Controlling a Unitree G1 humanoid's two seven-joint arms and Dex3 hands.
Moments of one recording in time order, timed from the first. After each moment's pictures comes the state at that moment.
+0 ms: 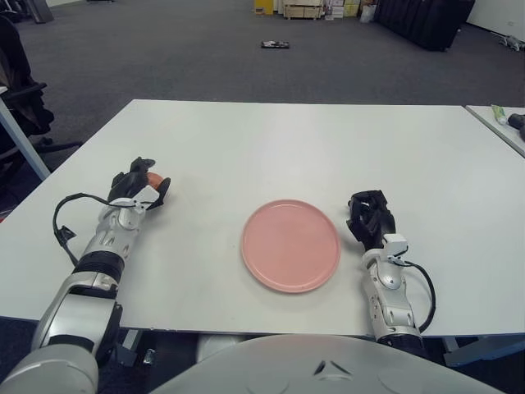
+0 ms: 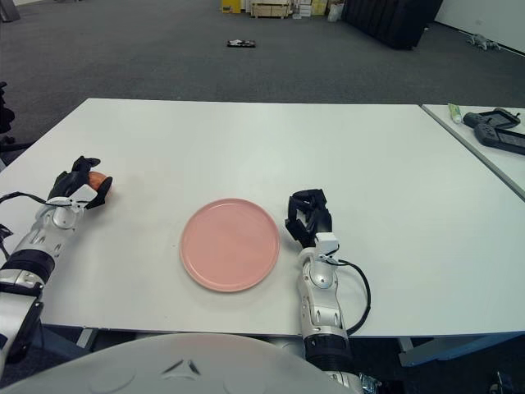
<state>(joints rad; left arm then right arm) -0.35 0.51 -0.12 0.91 0.37 0.02 0.19 0.14 0.11 -0.06 0.18 0.02 -0.24 -0.14</state>
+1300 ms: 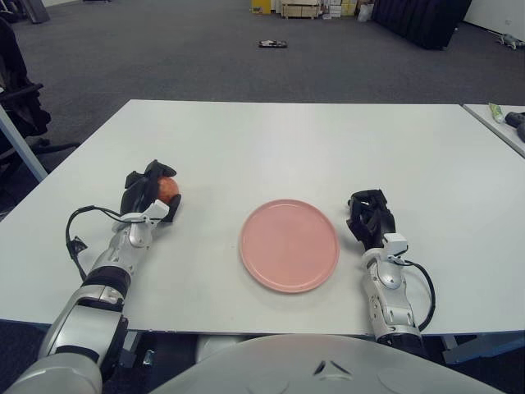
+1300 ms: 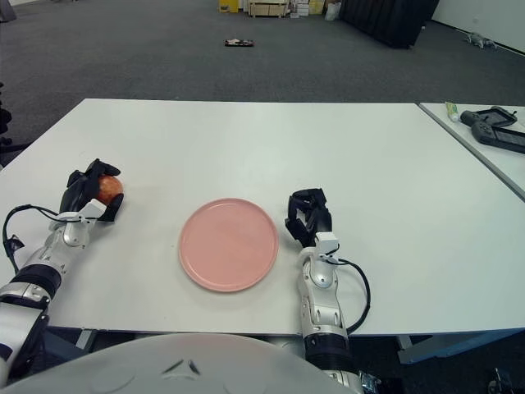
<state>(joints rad) -0.29 0.48 -0.15 0.96 0.39 -0.21 0.41 0.13 0.11 -0.07 0.18 0.02 -0.24 -0.14</state>
